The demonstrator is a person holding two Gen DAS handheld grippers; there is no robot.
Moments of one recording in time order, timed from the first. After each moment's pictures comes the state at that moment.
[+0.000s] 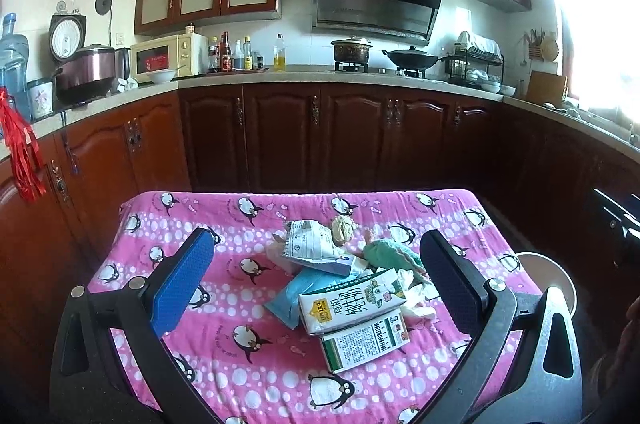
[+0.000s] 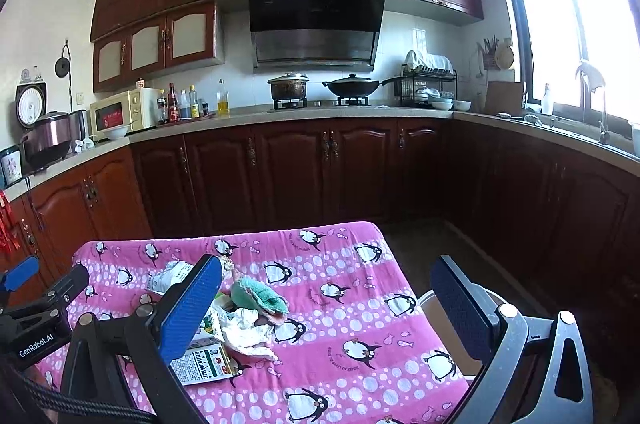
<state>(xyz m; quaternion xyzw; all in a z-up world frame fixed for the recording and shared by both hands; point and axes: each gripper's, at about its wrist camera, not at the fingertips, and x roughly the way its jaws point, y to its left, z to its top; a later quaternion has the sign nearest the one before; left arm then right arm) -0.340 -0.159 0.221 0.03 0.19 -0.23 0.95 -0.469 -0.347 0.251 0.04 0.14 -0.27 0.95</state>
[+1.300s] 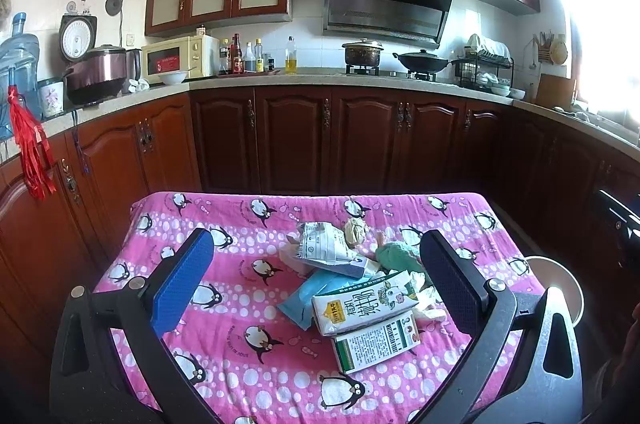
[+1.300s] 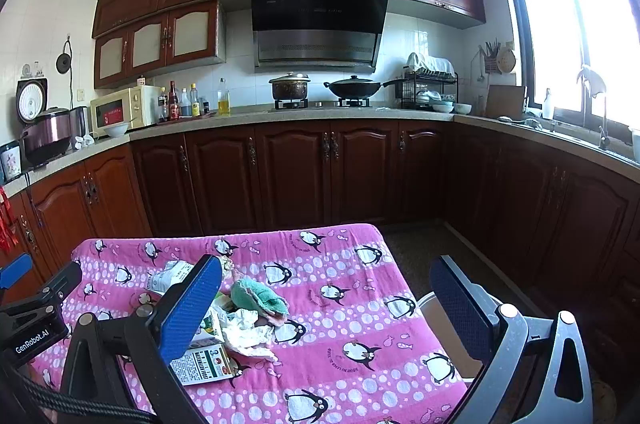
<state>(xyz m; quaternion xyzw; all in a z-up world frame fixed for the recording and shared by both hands) -0.341 -0.152 0.223 0.03 0.19 -0.21 0.96 -0.463 -0.346 0.250 0.03 0.14 -0.27 0.95</state>
